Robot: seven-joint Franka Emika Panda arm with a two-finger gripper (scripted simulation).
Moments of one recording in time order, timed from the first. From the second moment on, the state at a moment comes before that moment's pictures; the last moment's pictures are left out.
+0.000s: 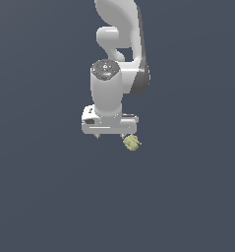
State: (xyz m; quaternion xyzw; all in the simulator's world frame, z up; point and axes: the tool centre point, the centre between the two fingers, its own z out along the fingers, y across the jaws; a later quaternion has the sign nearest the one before) arm 0.008 -0.028 0.167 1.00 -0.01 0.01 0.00
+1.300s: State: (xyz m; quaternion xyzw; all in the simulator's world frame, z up) arm -0.012 0.011 0.134 1.00 0.08 -0.01 -0.01
